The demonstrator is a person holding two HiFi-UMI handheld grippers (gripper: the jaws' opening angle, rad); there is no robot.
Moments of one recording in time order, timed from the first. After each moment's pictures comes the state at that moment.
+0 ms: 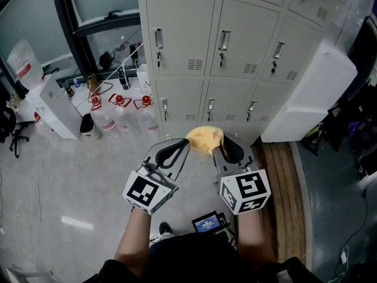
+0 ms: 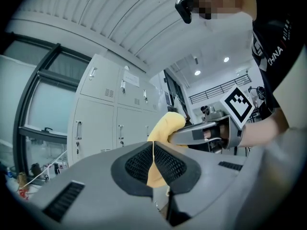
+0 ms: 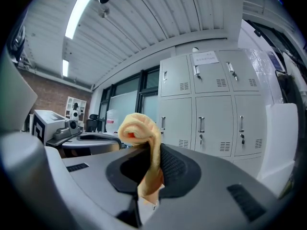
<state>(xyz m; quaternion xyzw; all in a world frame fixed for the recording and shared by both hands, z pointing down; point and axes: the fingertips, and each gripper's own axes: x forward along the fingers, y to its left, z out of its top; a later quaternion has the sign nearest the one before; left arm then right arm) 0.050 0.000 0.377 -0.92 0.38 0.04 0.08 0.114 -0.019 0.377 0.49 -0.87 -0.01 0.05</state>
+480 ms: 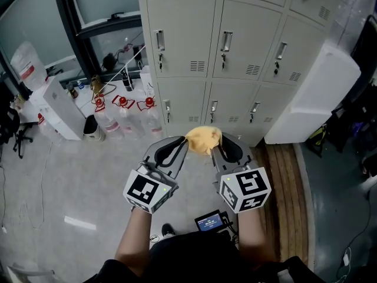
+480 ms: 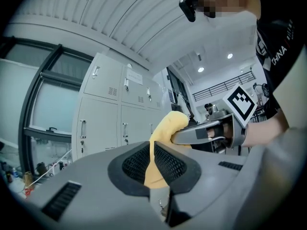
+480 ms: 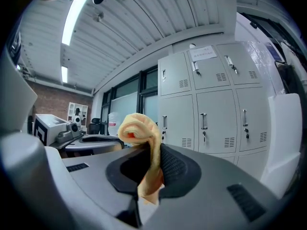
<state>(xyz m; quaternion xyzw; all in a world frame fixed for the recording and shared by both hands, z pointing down) 0.044 -0.011 0.385 -0.91 0.41 0.00 0.06 0.110 -0.028 0.380 0.47 -0.88 0.02 0.04</state>
